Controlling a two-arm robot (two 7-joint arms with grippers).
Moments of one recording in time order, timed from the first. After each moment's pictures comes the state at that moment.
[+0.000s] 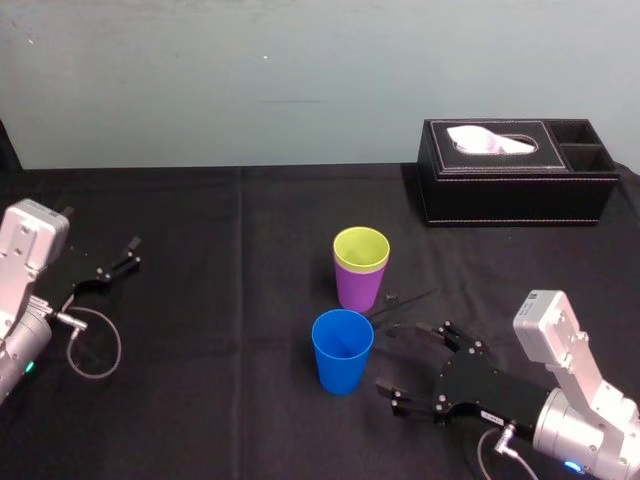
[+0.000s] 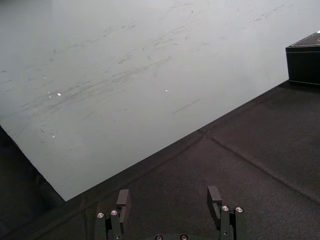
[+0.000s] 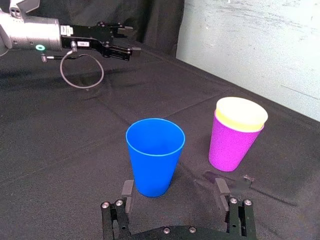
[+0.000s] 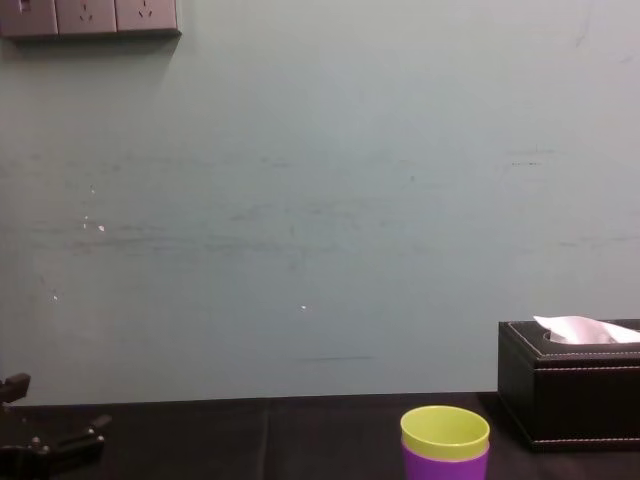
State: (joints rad) left arm -0.20 0.60 0.45 -1.41 -0.25 -0.12 0.03; right arm -0.06 0.61 -0.34 -1.67 0.30 -0.05 0.50
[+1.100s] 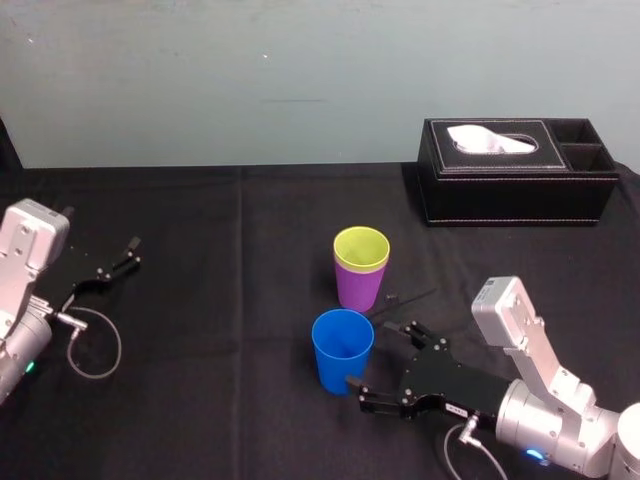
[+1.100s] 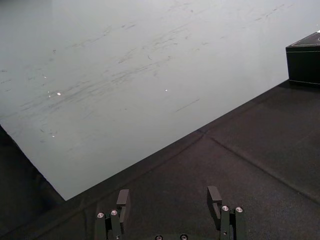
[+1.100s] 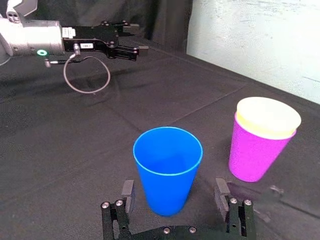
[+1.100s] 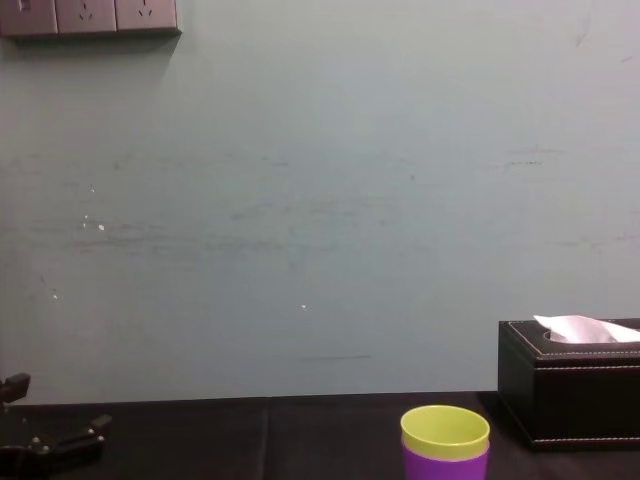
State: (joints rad) left arm -0.20 0.60 0.45 -1.41 -0.25 -0.12 0.03; right arm 0.03 0.54 -0.40 -1.61 0.30 0.02 0.53
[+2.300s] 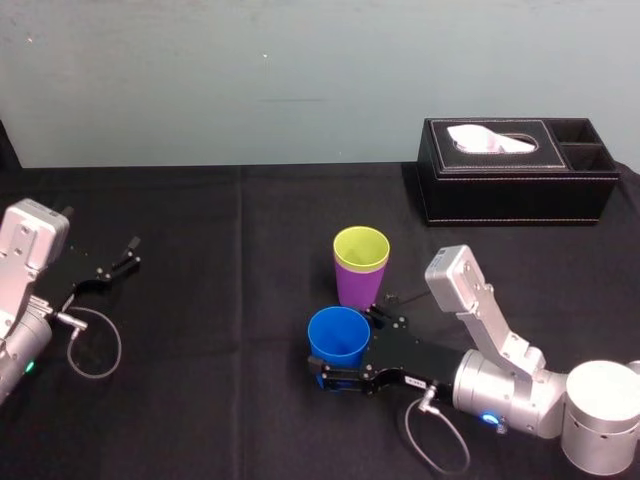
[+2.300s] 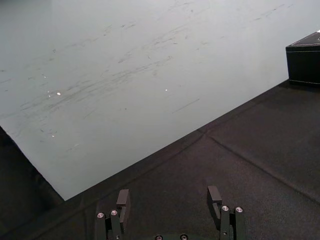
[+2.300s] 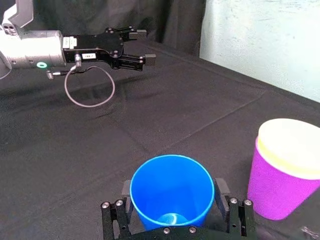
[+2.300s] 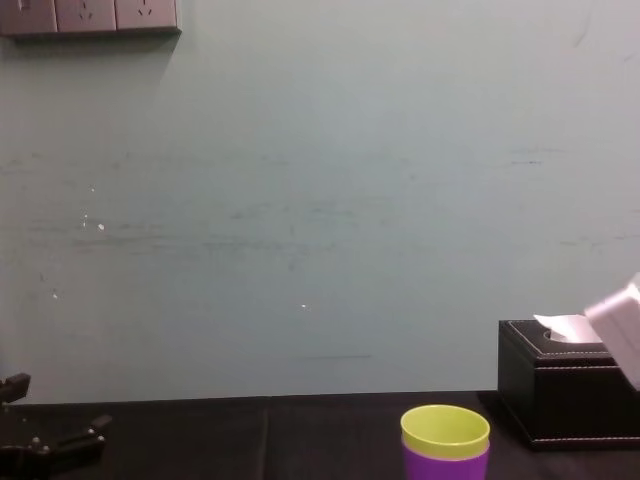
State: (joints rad) left arm -0.20 0.60 0.45 -1.41 -0.25 -0.12 0.03; right arm 0.19 0.48 -0.50 -1.48 0.34 0.05 0.56
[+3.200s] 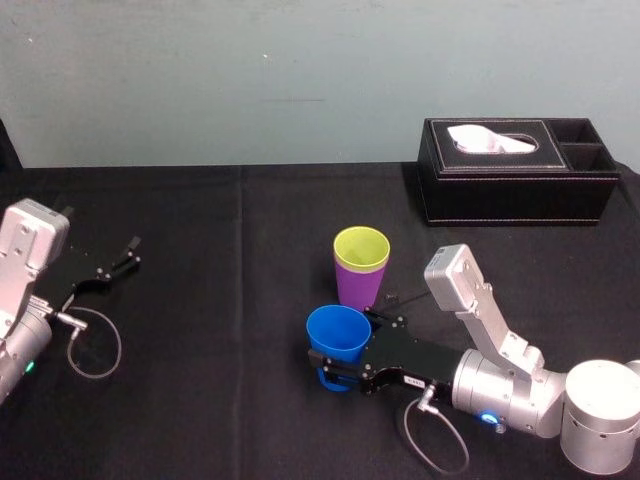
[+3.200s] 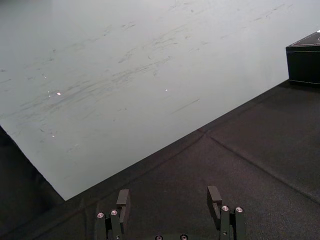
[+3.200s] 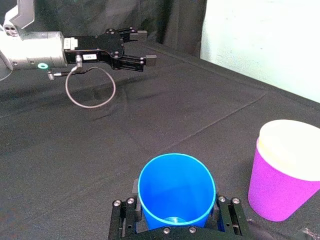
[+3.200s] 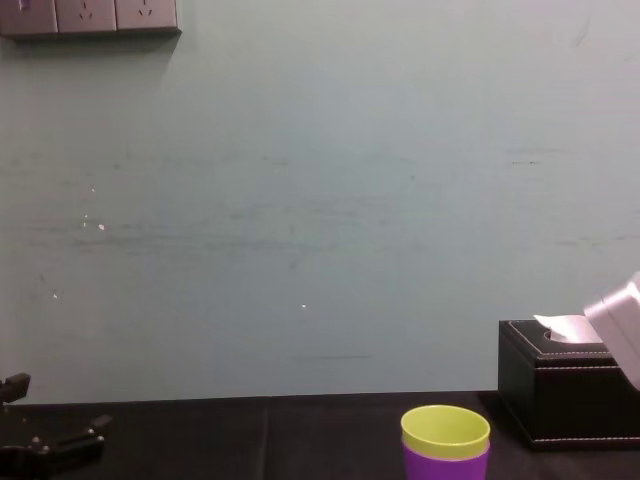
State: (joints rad) left arm -0.20 0.60 0.45 -1.41 -0.25 -0.12 0.03; right arm 0.19 0.47 -0.51 -1.48 0.34 0.05 0.57
